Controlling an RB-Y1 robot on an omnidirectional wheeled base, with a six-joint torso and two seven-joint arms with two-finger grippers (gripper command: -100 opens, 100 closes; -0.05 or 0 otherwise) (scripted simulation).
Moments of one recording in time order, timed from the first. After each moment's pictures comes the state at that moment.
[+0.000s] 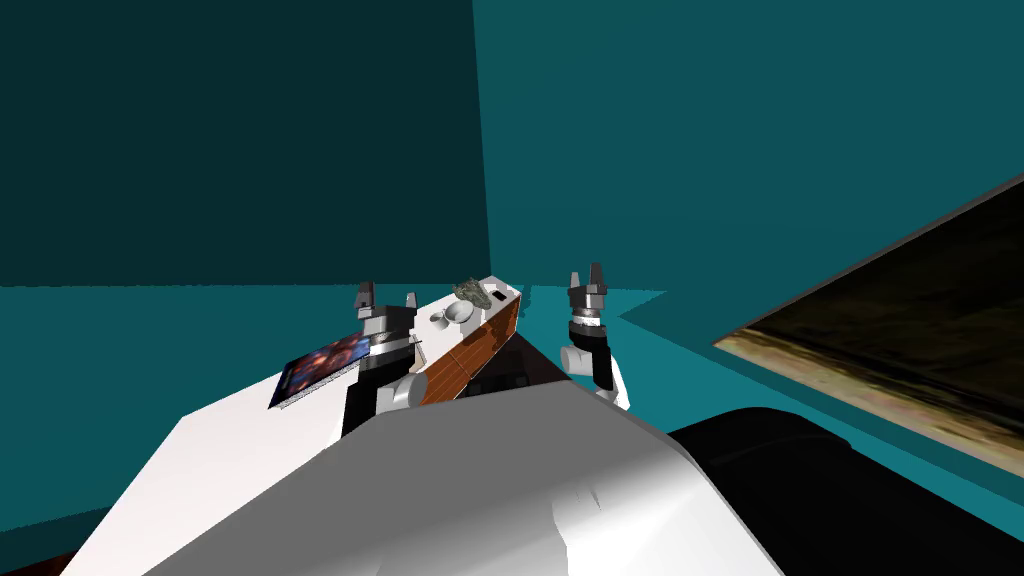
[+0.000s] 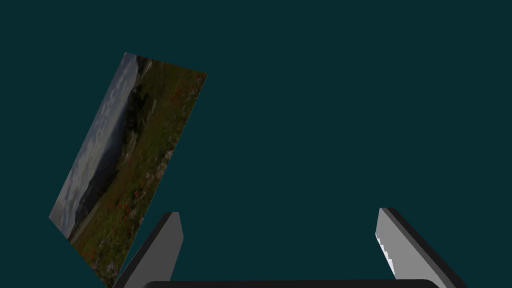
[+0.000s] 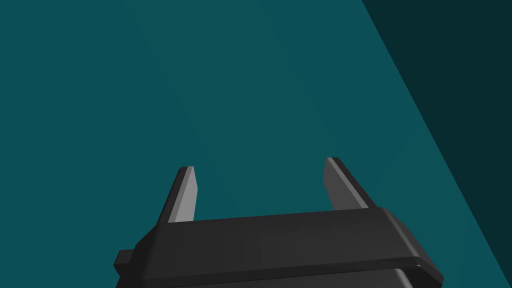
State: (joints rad) left arm 0.52 -0.04 -0.03 -2.27 0.07 -0.39 0.08; right arm 0.45 0.01 -0.05 -2.40 0.07 -0.37 -0.09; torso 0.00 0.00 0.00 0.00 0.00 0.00
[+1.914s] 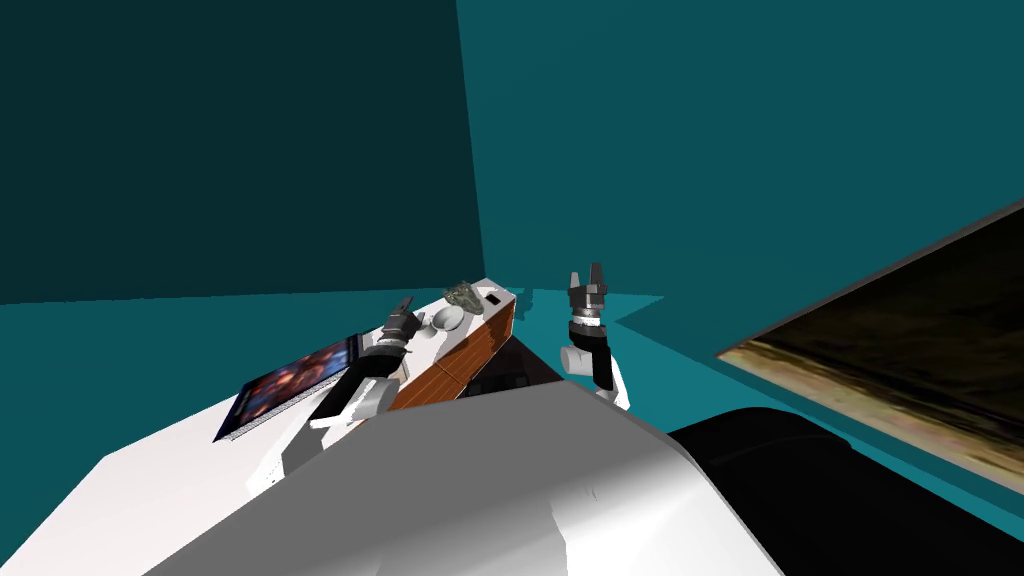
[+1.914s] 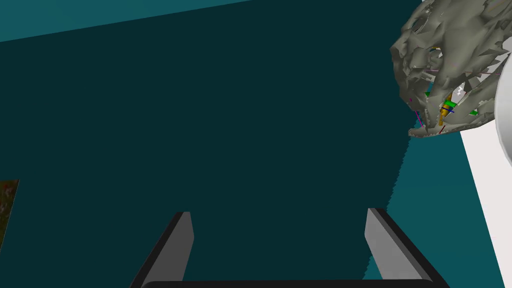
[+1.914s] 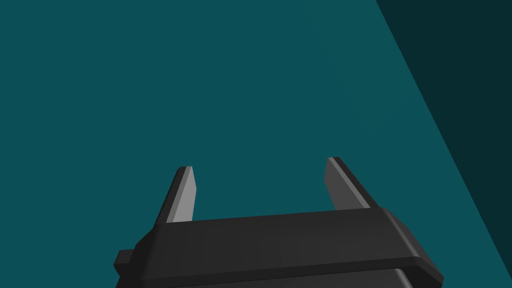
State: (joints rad) left arm 0.47 0.33 0.05 -2.17 0.16 0.05 0.10; right arm 0.45 0.01 -0.05 -2.40 0.07 -0.37 -0.09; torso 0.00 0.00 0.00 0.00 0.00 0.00
